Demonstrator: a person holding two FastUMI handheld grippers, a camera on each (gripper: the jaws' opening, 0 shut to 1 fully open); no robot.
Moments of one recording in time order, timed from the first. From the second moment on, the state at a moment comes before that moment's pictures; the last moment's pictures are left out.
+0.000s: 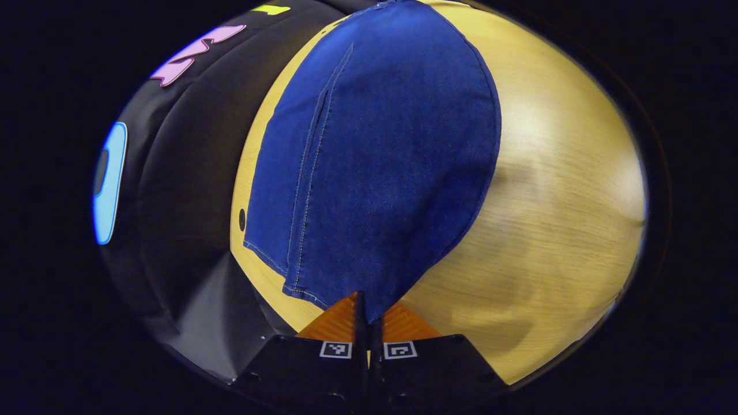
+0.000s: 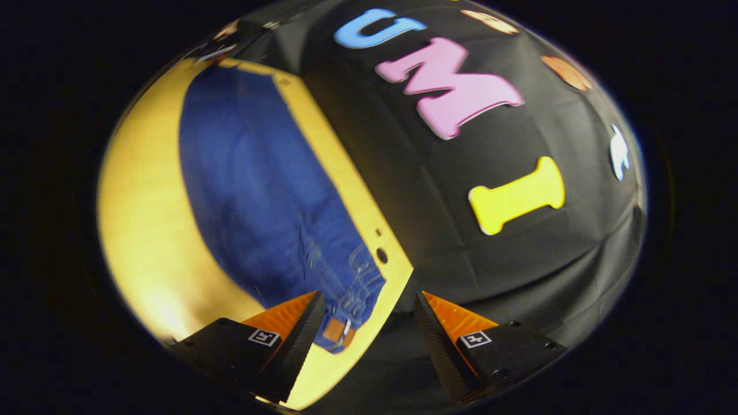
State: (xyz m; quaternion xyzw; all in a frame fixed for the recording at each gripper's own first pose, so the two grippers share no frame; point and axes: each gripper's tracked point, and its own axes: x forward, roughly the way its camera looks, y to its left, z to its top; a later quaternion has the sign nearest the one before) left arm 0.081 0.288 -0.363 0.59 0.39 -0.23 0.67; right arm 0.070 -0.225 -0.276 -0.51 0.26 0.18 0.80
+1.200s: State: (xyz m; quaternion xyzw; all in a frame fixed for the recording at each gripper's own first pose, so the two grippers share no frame) left arm 0.085 0.285 -0.363 0.58 0.43 -0.16 0.67; right arm 0.120 -0.279 -0.435 -0.63 0.30 0.26 0.67
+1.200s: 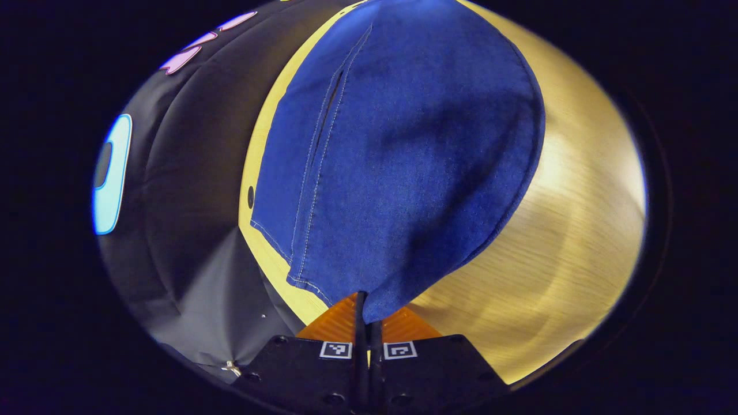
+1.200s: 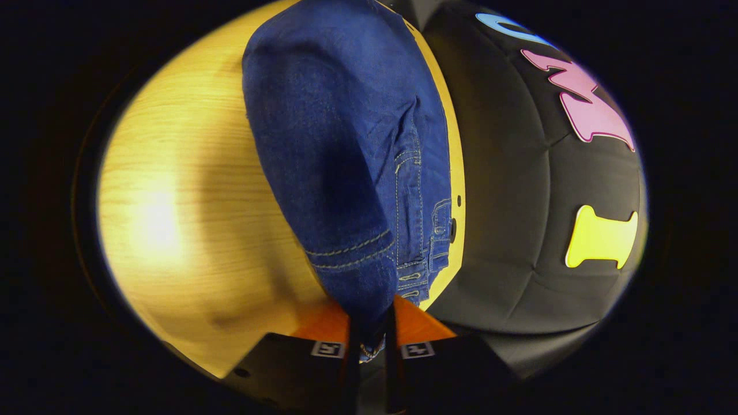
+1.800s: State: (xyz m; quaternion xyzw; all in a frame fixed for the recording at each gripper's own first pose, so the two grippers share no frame) left arm 0.084 0.252 -0.351 0.32 0.53 -0.17 0.77; right arm 0.117 -0.273 -0.371 -0.57 0.35 0.29 0.69
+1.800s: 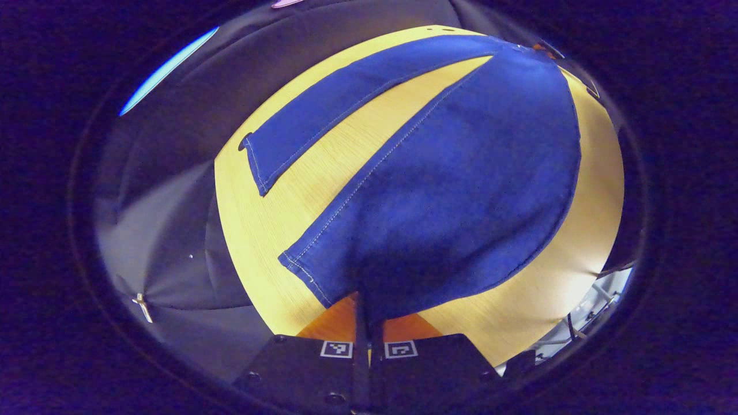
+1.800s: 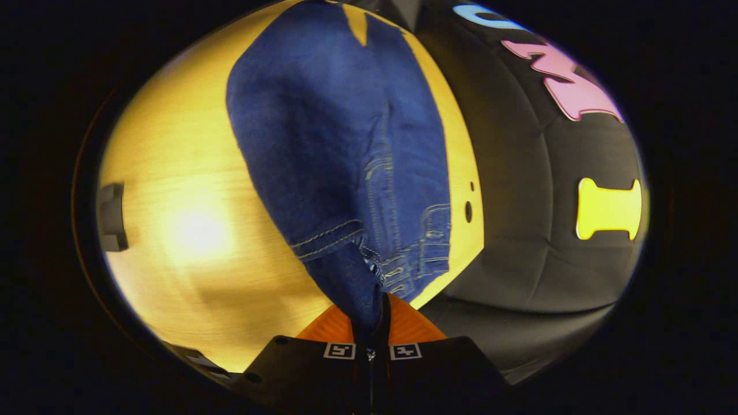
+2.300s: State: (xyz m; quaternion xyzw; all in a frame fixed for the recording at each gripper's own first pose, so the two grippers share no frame) left arm 0.214 0.227 -0.281 0.07 0.50 -0.05 0.86; right arm 0.254 -0.261 -0.294 -0.39 0.40 0.18 0.81
